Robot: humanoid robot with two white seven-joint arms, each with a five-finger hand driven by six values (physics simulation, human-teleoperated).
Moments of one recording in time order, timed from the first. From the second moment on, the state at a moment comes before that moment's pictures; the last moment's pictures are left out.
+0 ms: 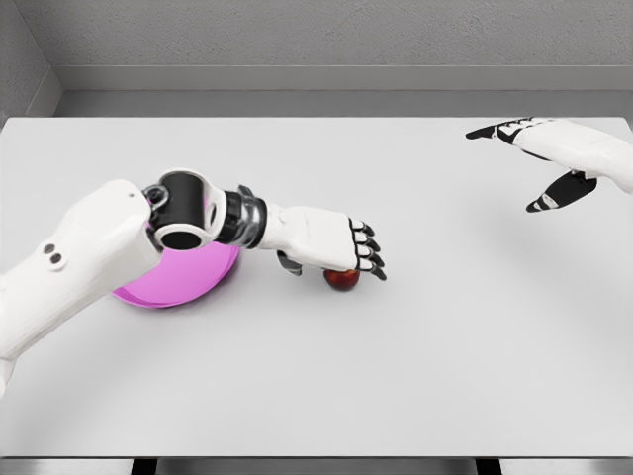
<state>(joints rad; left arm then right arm) -0.90 0.40 -1.04 -1.45 -0.62 -0.61 -0.61 -0.50 -0.93 0.39 -1.71 0.18 -0.11 0.61</state>
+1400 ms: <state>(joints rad) -0.92 0.37 -1.09 -1.37 -0.63 -0.61 -0.61 -0.49 -0.93 0.38 -1.74 0.18 -0.11 0.61</state>
